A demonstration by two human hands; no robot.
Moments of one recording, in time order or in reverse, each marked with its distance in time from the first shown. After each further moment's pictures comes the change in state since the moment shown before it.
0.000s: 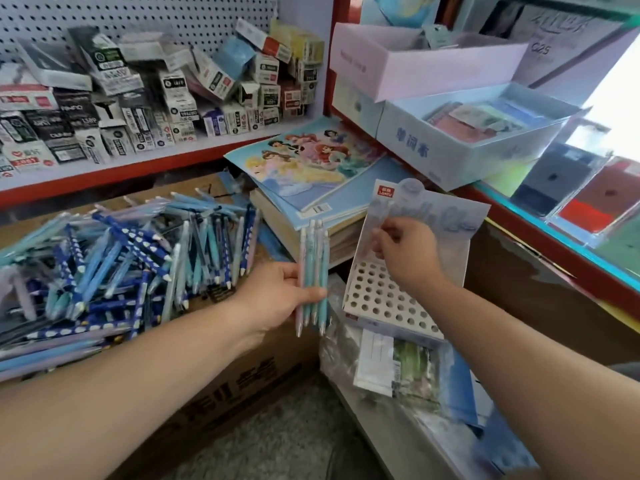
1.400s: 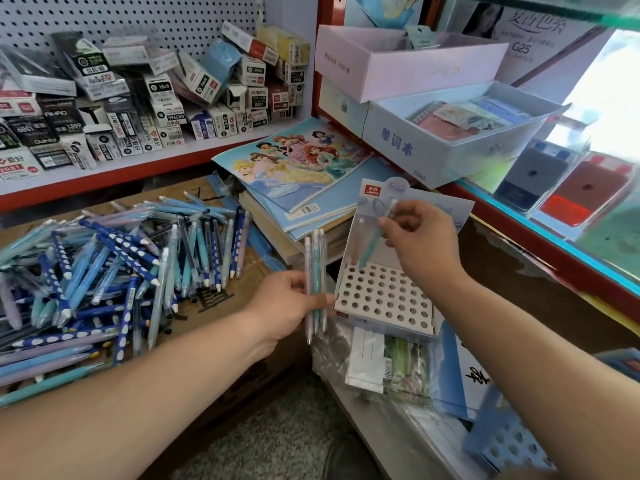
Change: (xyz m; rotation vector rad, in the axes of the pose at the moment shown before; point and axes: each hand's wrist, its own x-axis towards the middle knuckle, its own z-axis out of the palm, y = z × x) left_hand -0.009 -0.002 0.027 -0.092 -0.031 0.004; right_hand -0.015 -0.017 -0.035 0.224 0.102 0.071
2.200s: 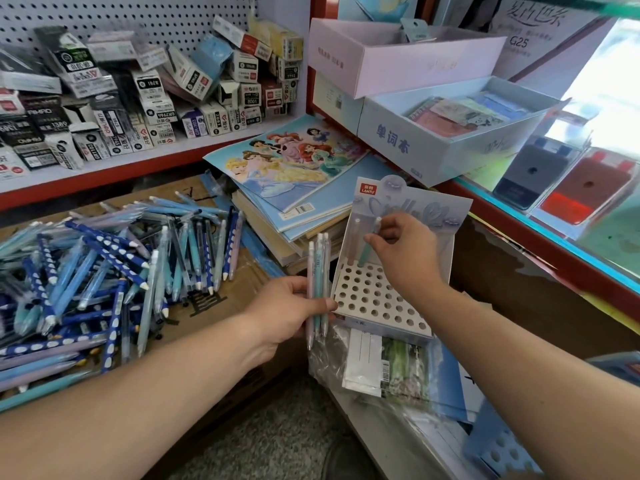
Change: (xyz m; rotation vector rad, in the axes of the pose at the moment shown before) left_hand 0.011 -0.007 0.004 -0.013 -0.052 -0.069; right_hand 0.010 0.031 0.019 -0.200 0.029 -0.067
